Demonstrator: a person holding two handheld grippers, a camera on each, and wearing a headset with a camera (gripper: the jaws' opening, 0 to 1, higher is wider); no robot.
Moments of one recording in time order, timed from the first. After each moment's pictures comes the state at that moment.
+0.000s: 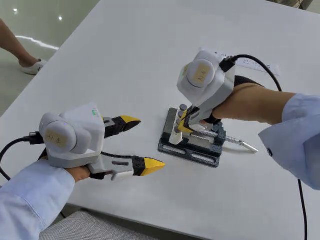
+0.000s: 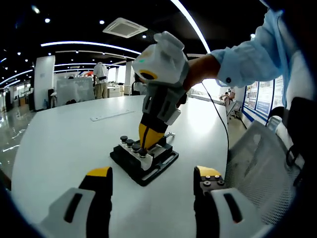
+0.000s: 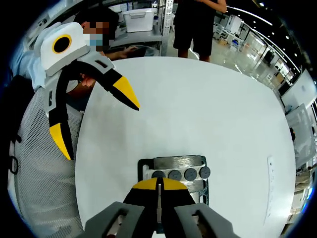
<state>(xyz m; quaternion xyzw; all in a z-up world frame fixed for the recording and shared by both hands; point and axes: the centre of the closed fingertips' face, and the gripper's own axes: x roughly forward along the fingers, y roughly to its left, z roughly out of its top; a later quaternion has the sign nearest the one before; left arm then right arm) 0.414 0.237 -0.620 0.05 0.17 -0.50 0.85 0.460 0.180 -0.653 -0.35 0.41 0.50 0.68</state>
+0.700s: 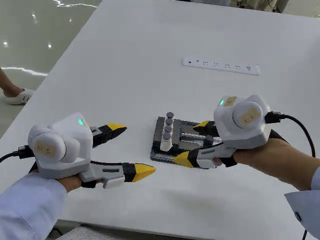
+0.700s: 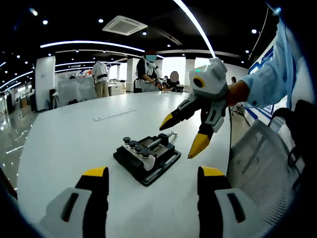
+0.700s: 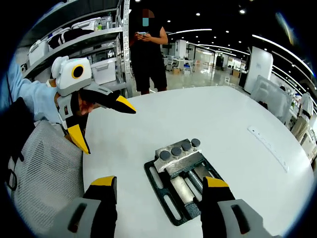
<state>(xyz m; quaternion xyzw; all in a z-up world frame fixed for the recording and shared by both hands) 0.417 0.239 -0.614 0.07 0.18 -0.48 0.85 0.423 0.142 -0.638 -0.15 0.30 0.42 0.84</state>
